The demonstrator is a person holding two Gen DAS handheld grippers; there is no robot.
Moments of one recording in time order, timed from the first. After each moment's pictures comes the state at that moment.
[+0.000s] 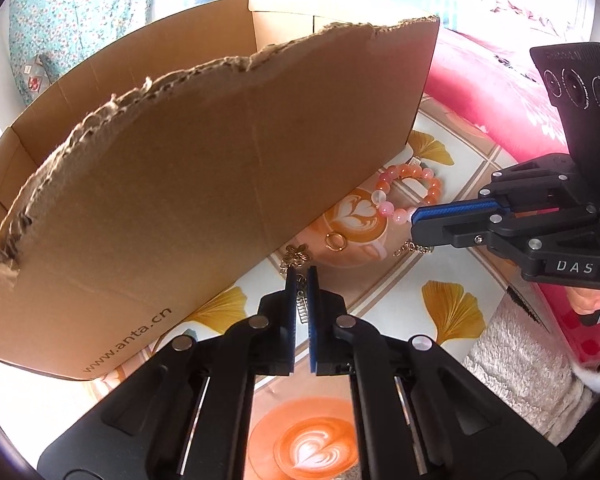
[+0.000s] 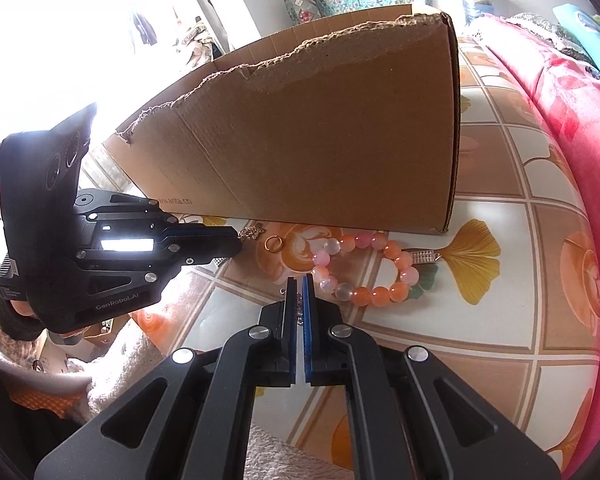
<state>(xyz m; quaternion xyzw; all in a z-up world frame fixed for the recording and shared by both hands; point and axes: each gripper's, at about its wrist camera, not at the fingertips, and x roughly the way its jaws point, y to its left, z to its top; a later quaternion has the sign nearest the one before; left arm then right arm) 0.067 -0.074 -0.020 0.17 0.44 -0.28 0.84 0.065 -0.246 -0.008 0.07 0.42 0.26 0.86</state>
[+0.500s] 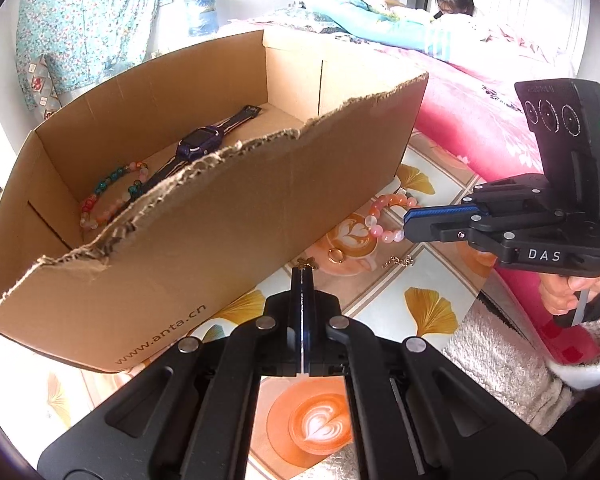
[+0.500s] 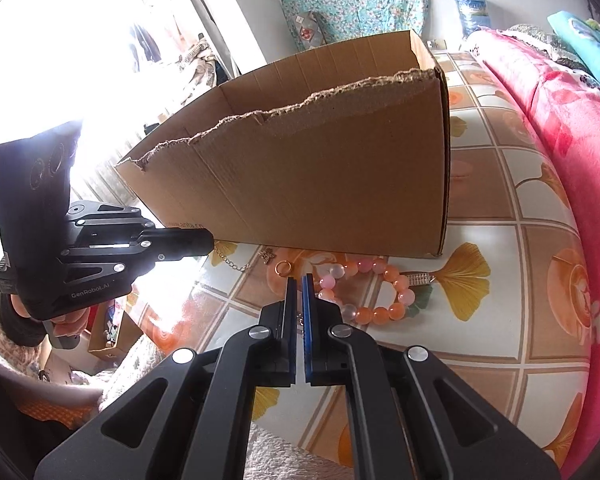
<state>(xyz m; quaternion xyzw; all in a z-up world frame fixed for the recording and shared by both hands) 0.057 -0.049 0.011 0.13 0.41 -0.29 0.85 0.059 -0.251 0.008 0.08 0.39 0.26 0.88</state>
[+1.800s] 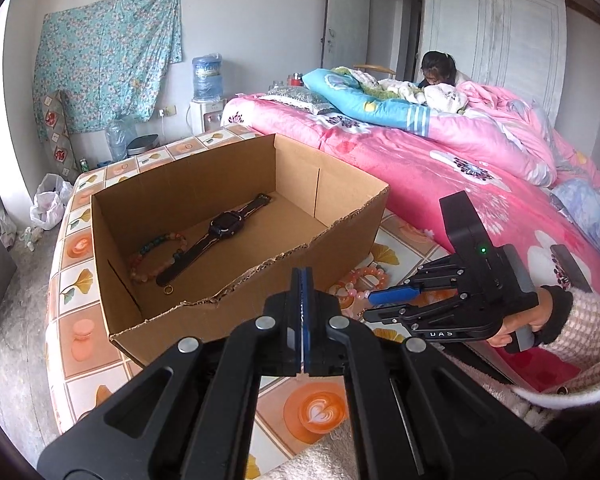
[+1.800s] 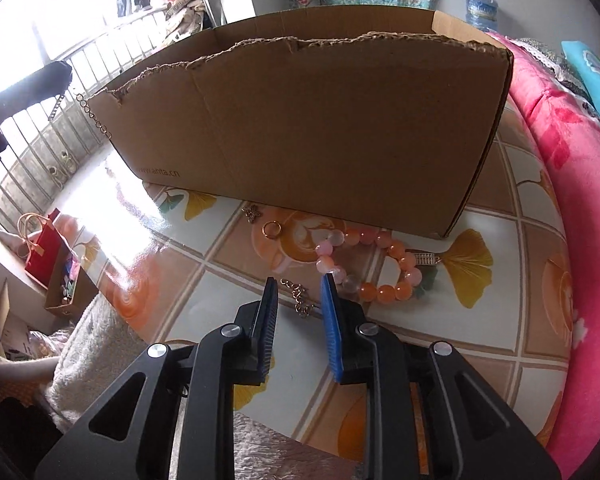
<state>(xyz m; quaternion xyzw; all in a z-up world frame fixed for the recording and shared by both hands) 0.023 -0.002 0.091 0.08 0.31 -0.32 0.89 0.063 -0.218 -0.004 -0.03 0.45 0.22 0.87</state>
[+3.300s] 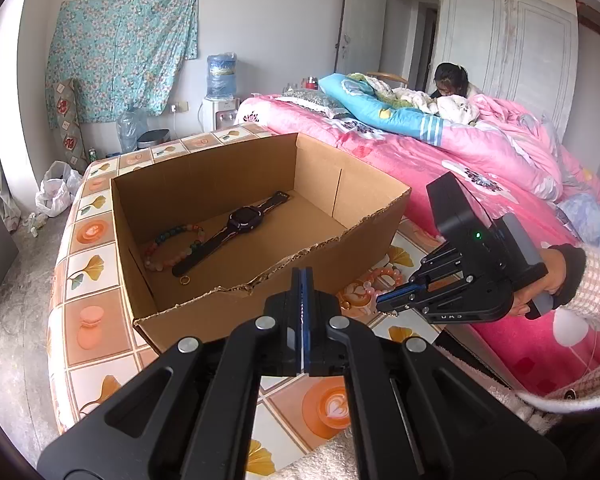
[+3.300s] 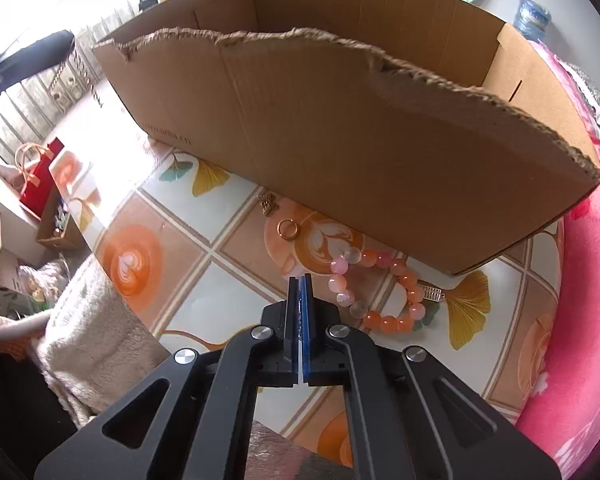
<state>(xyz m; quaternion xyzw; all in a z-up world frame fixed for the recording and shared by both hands) 0.028 0.020 0.087 0.06 0.30 -0.30 0.90 0.088 -0.191 0.010 -0.12 0.52 0.25 0.81</state>
